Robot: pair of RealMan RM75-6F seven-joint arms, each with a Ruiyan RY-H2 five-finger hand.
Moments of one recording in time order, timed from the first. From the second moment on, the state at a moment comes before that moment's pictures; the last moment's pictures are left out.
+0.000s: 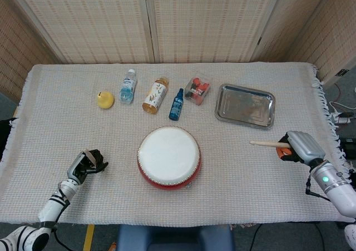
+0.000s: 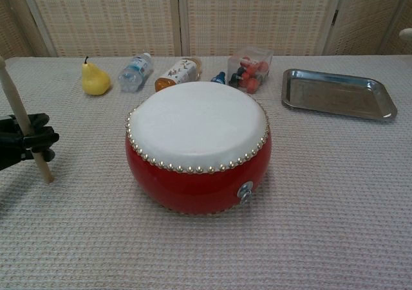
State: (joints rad) left arm -0.46 -1.43 -0.11 -1.35 1.38 0.89 -1.47; right arm 0.49 -0.83 0.12 -1.78 -1.24 0.78 0.31
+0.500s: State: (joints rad) left arm -0.44 -1.48 -0.15 -1.32 1.30 0.85 -1.39; right arm 0.49 -0.83 0.12 -1.77 -1.25 0.78 0.32
